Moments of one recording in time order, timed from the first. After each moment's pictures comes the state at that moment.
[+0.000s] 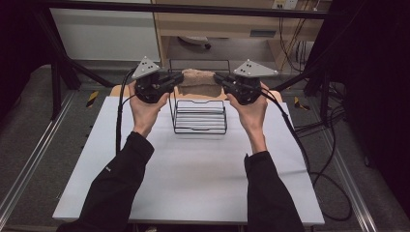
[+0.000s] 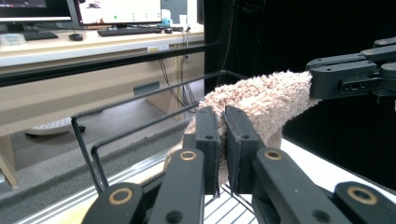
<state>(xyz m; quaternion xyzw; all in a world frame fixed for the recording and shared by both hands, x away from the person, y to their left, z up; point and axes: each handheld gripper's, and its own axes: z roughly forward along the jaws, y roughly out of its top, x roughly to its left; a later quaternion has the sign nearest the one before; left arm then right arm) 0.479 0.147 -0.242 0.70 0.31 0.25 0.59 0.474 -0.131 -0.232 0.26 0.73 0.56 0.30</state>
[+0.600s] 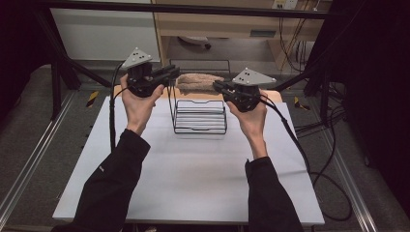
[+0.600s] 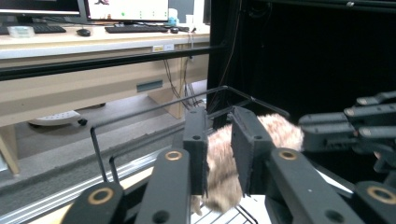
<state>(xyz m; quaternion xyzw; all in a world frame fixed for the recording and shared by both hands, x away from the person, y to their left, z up) 0.475 0.151 -0.205 0.70 0.33 0.24 0.58 0.468 -0.132 -0.248 0.25 0.74 0.55 0.30</state>
